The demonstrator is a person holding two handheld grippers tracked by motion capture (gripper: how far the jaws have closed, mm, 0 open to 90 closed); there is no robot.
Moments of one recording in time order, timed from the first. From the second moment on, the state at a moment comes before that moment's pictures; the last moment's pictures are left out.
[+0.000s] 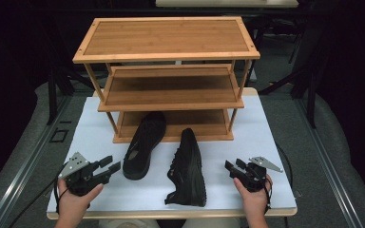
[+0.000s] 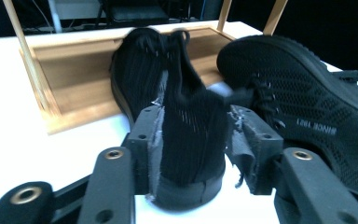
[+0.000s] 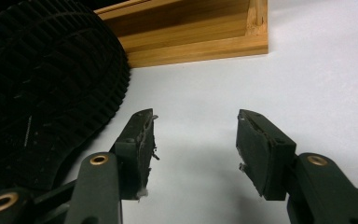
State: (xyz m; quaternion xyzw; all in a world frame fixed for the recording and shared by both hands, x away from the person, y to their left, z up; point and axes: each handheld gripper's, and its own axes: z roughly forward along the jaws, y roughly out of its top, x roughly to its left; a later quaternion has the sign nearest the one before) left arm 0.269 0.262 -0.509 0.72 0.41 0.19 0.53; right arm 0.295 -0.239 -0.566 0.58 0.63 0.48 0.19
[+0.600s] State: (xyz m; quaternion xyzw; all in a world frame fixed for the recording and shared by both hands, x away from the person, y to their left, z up) left arm 0.281 0.240 -0.539 0.76 0.39 0.18 0.49; right arm 0.296 -0.239 -0.565 0.57 0.63 0.49 0.19
